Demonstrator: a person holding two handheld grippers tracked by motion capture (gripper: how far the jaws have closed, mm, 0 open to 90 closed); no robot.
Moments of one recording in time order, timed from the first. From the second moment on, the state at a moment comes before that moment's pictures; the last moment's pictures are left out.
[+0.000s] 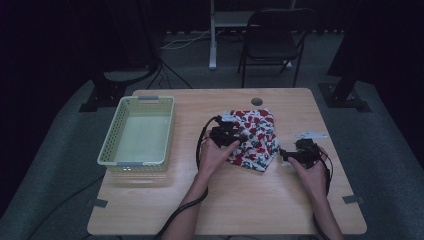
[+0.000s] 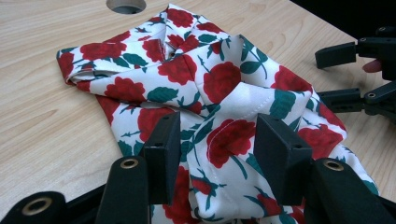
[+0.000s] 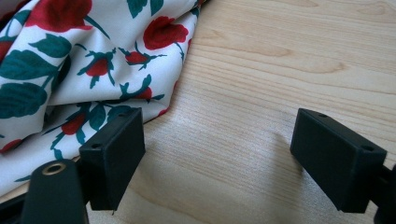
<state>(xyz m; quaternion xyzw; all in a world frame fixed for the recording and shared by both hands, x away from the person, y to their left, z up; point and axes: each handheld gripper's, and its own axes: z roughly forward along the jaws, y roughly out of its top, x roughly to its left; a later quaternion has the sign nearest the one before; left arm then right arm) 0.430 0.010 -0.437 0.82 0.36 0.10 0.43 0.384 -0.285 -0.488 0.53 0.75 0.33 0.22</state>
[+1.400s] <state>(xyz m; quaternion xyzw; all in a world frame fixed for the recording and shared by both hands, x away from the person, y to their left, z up) 0.430 0.004 -0.443 0.83 0.36 0.06 0.42 0.383 -0.284 -0.488 0.53 0.75 0.33 0.22</state>
